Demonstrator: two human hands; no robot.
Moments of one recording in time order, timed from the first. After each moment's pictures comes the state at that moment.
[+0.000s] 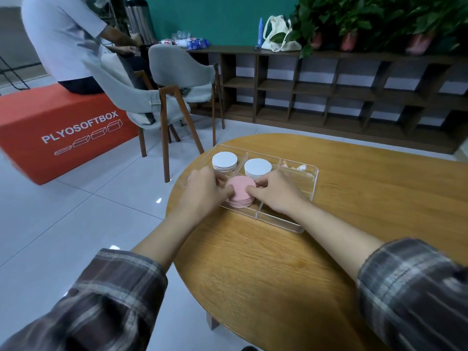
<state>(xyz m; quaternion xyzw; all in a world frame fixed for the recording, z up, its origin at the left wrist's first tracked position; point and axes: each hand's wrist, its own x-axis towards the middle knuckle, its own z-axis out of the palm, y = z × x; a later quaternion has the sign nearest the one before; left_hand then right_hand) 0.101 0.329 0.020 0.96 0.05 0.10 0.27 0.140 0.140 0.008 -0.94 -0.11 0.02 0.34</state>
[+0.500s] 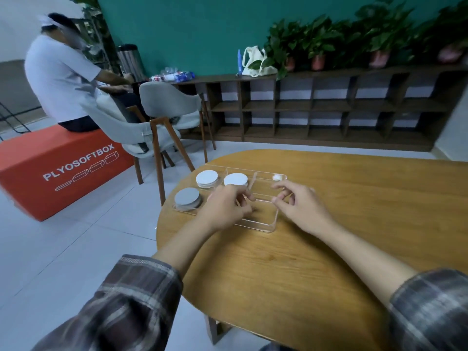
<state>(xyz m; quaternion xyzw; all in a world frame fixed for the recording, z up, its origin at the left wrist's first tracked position) 0.073 0.251 0.048 0.95 -0.13 0.03 0.27 0.080 0.033 0.022 -0.89 -0.14 -0.11 0.42</state>
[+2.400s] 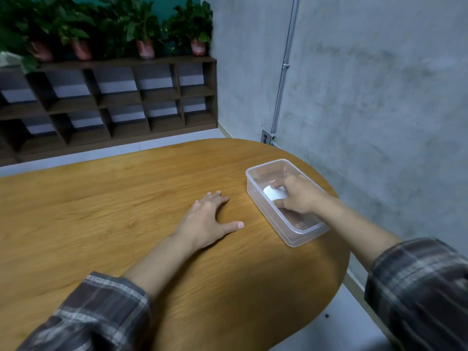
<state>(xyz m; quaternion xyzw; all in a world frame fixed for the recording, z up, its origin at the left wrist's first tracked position) 0.004 -0.312 -0.016 0.88 -0.40 -0.13 0.24 -0.108 -0.550 0.025 -0.96 0.25 0.04 0.15</state>
